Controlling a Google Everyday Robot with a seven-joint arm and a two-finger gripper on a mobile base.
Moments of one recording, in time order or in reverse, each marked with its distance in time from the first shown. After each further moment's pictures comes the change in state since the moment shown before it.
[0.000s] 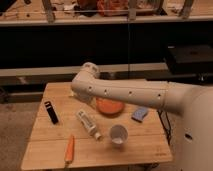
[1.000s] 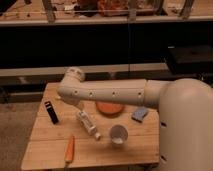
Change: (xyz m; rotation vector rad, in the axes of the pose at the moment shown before) arm -0.026 -0.058 0.034 0.062 -0.006 -0.063
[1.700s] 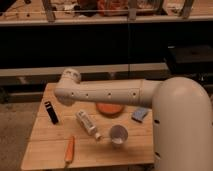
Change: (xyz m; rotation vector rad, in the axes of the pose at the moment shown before) arm -0.003 -0.024 0.012 0.042 0.009 -0.041
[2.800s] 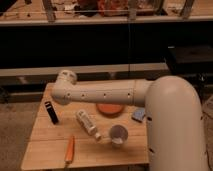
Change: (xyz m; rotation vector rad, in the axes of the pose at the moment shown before) arm -0.003 -0.025 0.015 0.055 0.005 -0.042
